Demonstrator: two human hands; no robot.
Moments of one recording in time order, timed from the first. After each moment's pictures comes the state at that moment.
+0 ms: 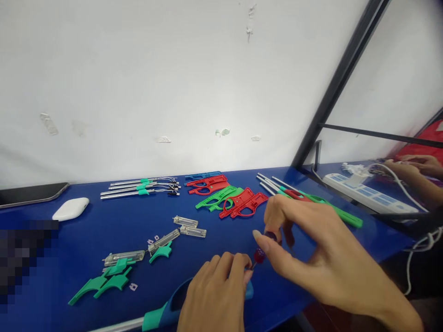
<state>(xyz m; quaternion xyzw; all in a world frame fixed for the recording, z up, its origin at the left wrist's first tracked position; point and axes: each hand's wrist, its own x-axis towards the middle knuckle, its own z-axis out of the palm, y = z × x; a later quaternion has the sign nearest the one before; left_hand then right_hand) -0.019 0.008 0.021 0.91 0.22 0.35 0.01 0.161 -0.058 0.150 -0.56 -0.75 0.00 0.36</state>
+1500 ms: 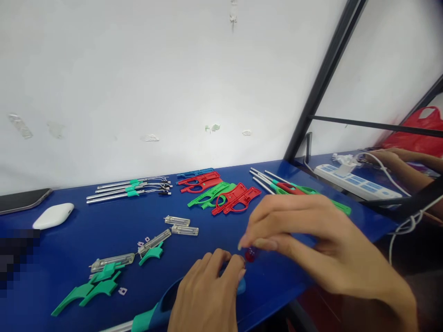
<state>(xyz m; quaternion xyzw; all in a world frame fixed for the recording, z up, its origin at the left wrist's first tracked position) -0.020 0.014 0.025 0.94 0.20 0.28 0.05 0.173 -0.061 0.158 -0.45 -0.78 0.11 0.42</state>
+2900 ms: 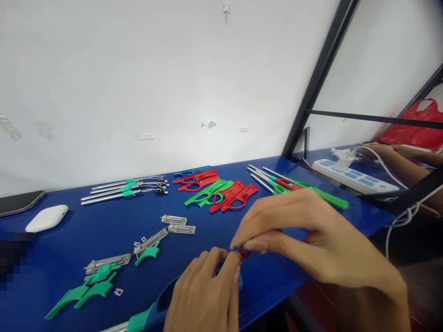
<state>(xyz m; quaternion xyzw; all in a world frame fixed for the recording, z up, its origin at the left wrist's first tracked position) -0.019 0.010 0.030 0.93 0.21 0.28 0.06 0.176 -0.061 0.159 -0.47 -0.77 0.17 0.39</state>
